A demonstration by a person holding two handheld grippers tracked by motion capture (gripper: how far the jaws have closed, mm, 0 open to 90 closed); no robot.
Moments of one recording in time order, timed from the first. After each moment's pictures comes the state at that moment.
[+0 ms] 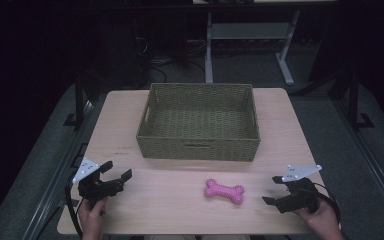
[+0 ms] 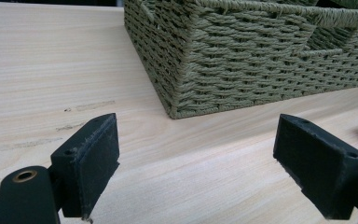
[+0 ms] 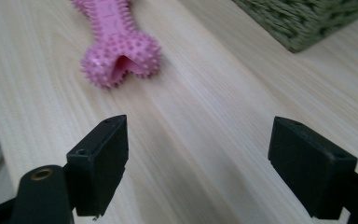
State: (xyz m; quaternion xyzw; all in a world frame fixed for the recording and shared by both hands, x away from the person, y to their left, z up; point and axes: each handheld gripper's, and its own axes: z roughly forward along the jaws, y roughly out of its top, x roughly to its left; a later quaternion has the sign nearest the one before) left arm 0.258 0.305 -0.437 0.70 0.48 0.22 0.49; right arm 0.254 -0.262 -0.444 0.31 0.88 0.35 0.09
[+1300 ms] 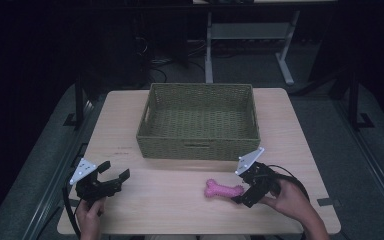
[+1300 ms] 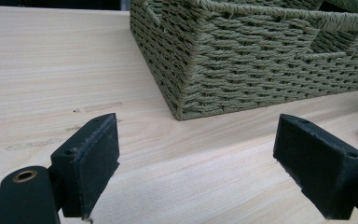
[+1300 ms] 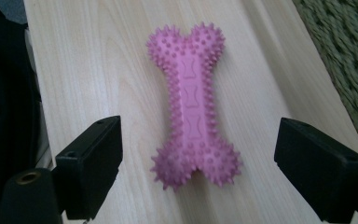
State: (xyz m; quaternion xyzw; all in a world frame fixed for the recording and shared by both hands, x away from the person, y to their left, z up) left arm 0.256 0.310 -0.436 0.69 0.48 0.23 0.49; right arm 0.288 -0.155 -0.409 0.18 0.95 0.27 0.02
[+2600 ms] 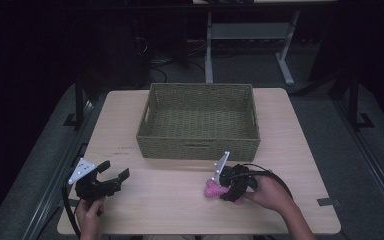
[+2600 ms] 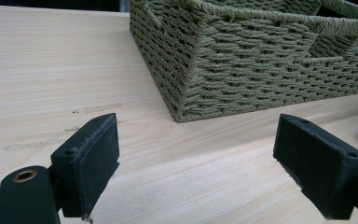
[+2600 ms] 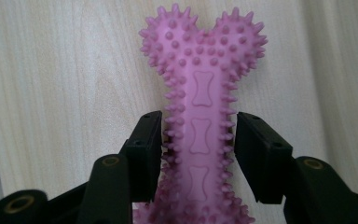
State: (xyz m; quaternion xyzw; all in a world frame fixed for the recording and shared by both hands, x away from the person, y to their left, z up) left arm 0.257 0.311 -0.436 0.69 0.48 0.23 0.50; right arm 0.305 -0.102 -0.437 0.11 0.98 0.15 0.01
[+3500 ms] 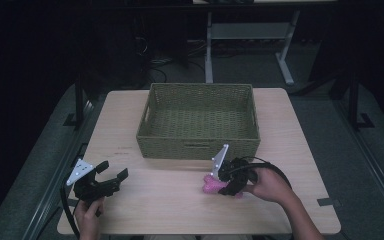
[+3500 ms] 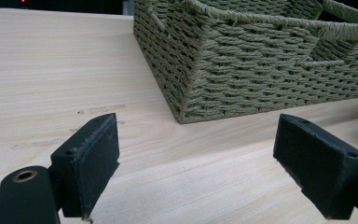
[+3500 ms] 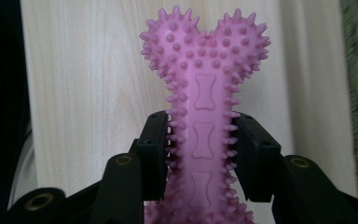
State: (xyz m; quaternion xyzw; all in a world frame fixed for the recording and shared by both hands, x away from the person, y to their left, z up) left arm 0.254 0.314 -0.436 0.68 0.48 0.23 0.50; right arm 0.311 -0.098 -0.407 0.07 0.98 0.17 0.00
